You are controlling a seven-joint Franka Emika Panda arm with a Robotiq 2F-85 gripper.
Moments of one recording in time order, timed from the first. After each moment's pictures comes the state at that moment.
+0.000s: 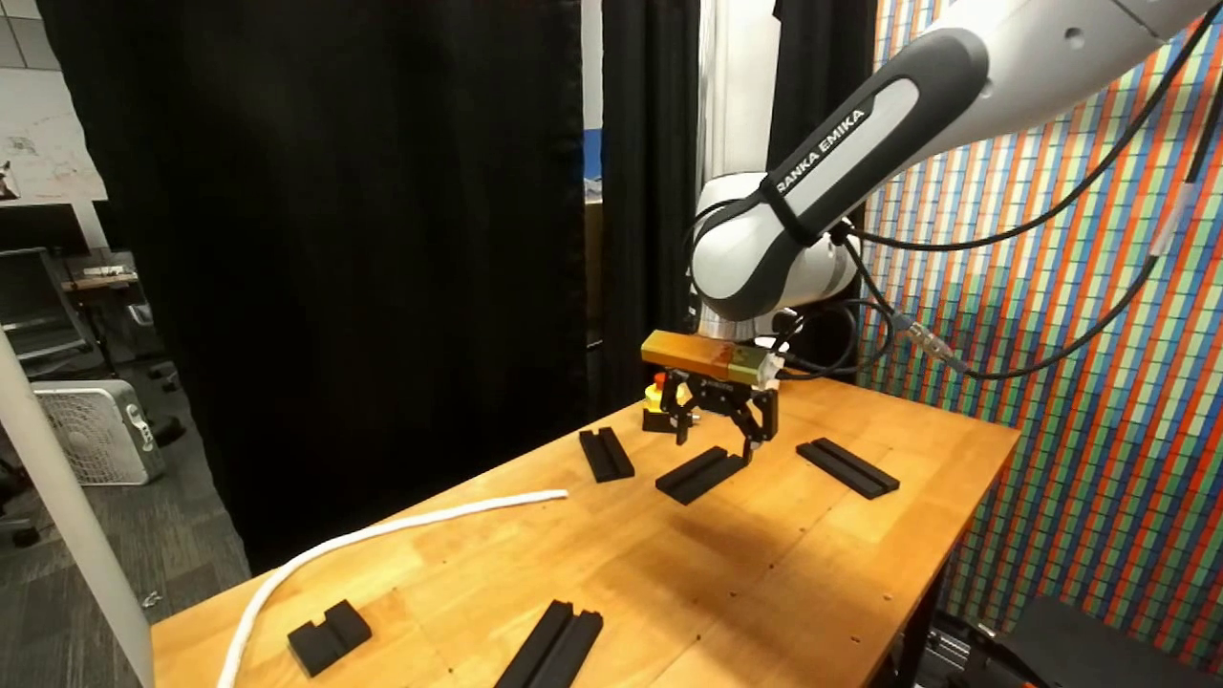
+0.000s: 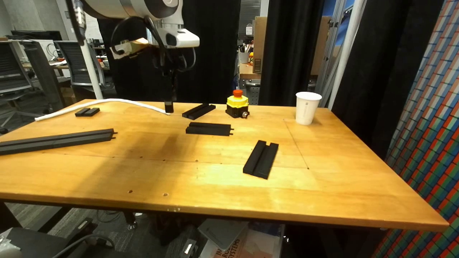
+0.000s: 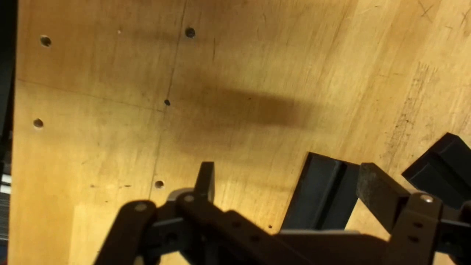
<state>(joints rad) 0.04 0.01 0.07 -2.35 0.06 2.39 1.23</state>
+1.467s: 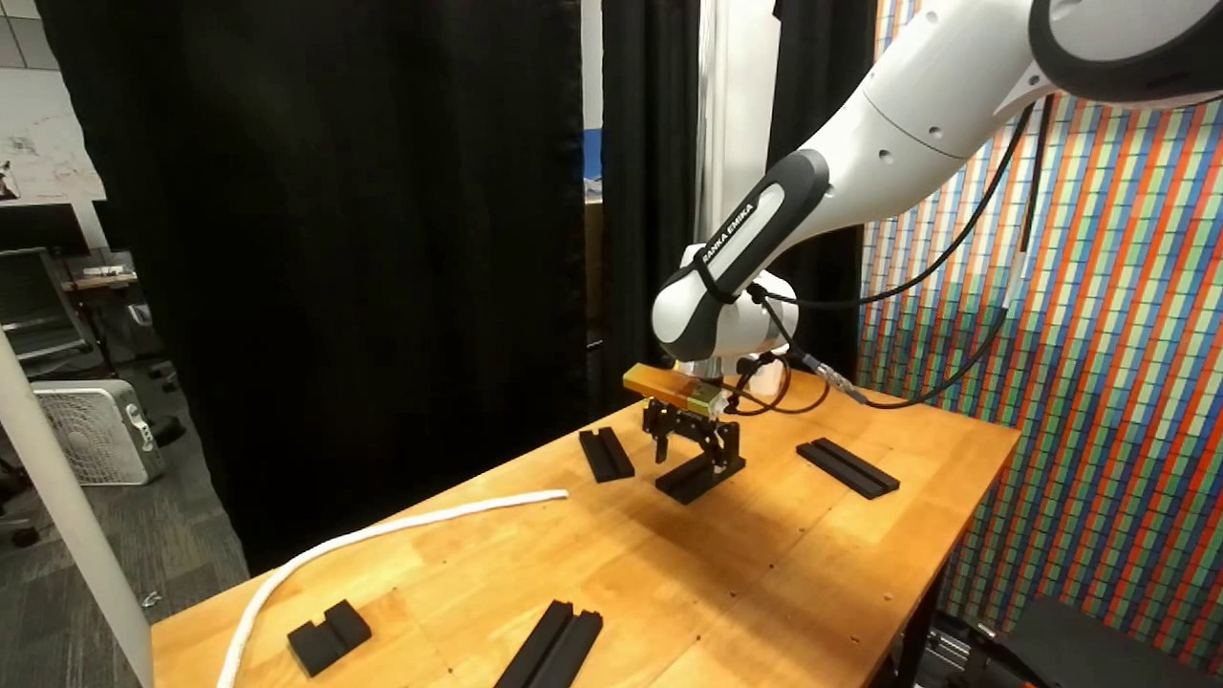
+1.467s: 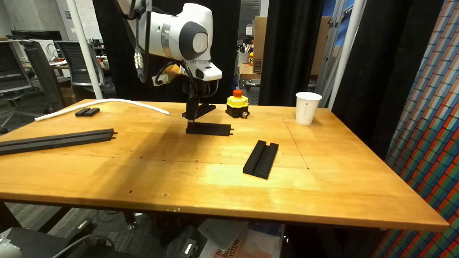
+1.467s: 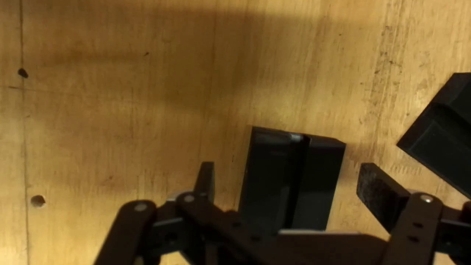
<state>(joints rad) 0.04 0.36 0.00 -2.11 0.18 2.48 1.17</state>
